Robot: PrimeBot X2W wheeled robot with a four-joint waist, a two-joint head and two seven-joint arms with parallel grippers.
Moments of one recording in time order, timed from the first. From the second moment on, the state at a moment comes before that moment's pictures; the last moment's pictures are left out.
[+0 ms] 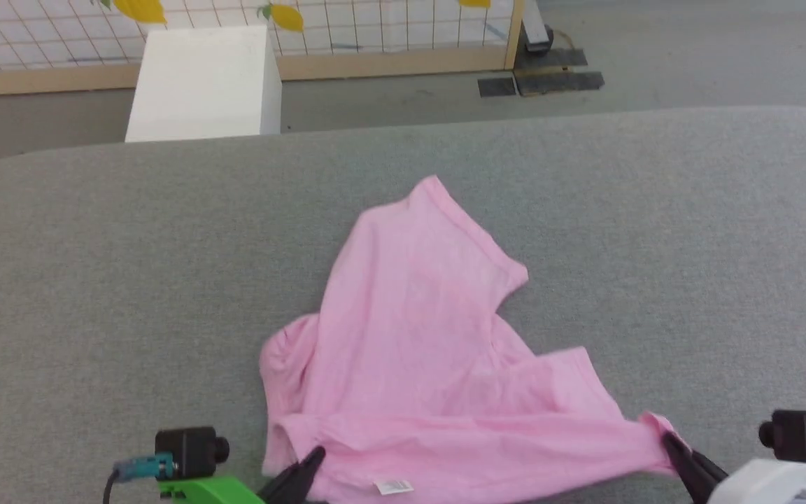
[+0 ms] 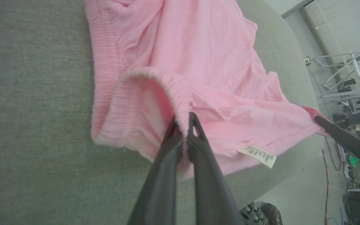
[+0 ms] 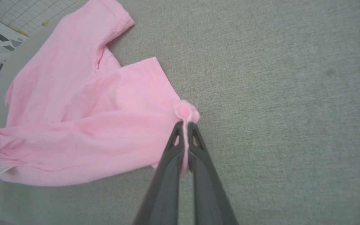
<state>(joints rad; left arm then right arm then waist) 0.18 0.34 -0.34 -0.18 -0.89 0.03 0.31 0.24 -0.06 -0.12 -0.18 0.45 0.13 0.54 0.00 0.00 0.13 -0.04</state>
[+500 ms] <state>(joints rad) 0.03 0.21 -0.32 -0.17 -0.85 0.03 0.14 -0.12 -0.13 -0.02 -0.21 0.35 0.13 0.48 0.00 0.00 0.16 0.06</state>
